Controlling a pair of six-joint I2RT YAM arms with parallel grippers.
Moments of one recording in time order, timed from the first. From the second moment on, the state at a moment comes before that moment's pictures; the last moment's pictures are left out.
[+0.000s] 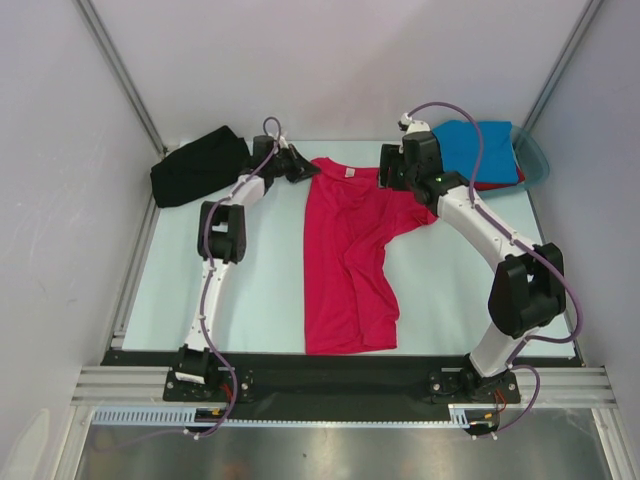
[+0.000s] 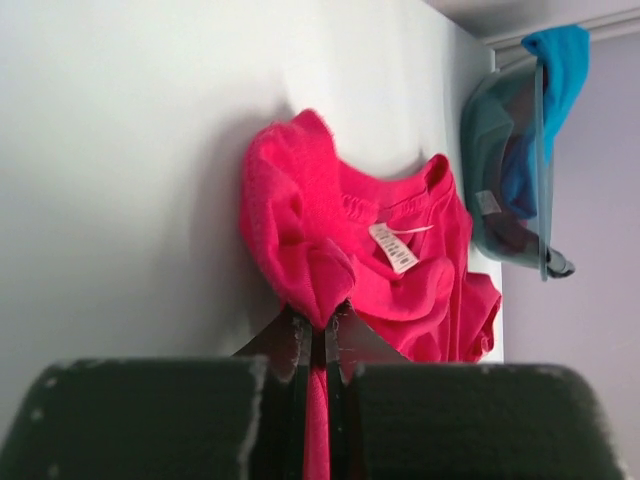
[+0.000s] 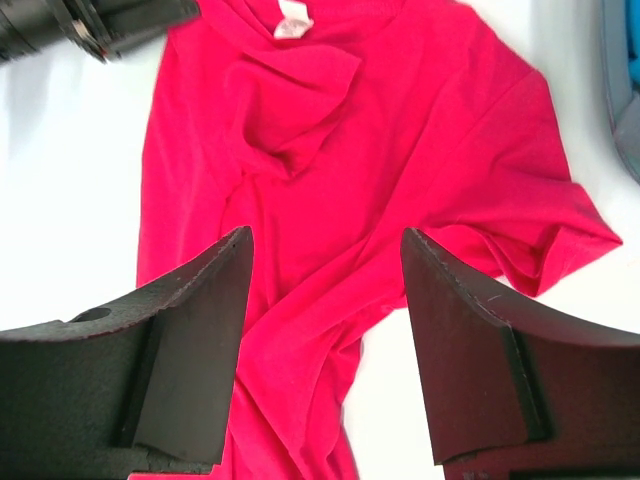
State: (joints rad) left arm -0.17 2.82 2.35 0.01 0.73 -0.82; right arm 0.38 1.69 1.45 -0.29 0.11 0.30
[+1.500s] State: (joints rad) left arm -0.01 2.13 1.54 -0.08 0.53 -0.64; right arm 0.44 1.42 1.11 -0.51 0.17 0.34
